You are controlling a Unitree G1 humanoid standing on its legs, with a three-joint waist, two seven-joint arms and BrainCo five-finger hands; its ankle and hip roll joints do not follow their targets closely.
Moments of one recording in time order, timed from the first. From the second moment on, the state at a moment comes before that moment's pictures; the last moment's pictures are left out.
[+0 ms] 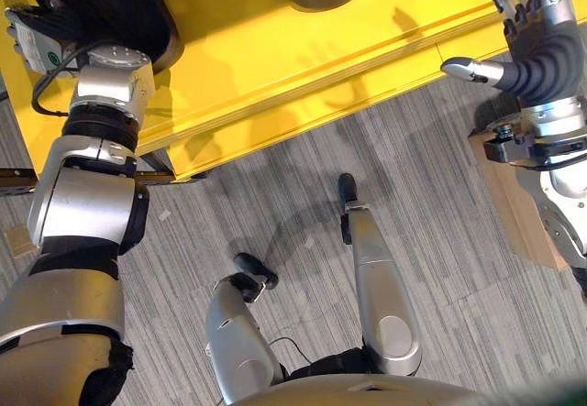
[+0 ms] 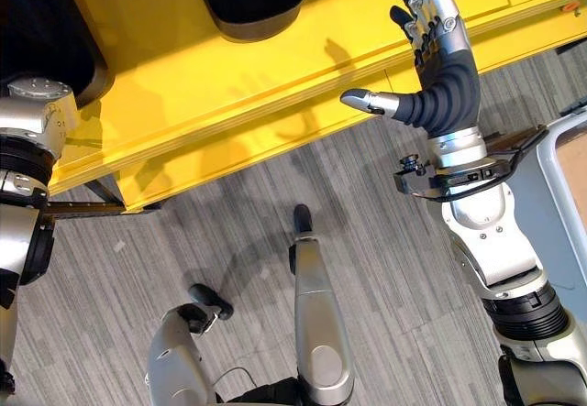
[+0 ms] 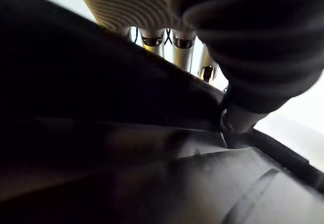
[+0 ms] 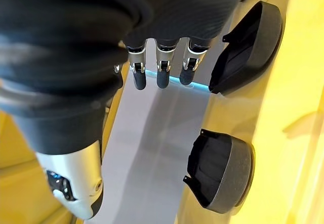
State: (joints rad) left arm -1.31 0.73 -0.32 1.04 -0.40 0.34 1.07; right arm -0.48 -0.84 0.12 -0.37 0.45 -0.17 -0.24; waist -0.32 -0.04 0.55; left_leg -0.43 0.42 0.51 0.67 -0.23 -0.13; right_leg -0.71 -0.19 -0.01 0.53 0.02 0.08
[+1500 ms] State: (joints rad) left arm -1.15 0.84 -0.30 0.40 0.27 0.03 1.39; right arm -0.23 -0.79 0.08 -0.38 0.41 -0.26 -0.24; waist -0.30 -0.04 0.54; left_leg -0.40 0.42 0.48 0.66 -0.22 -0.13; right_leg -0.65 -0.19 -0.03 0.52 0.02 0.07
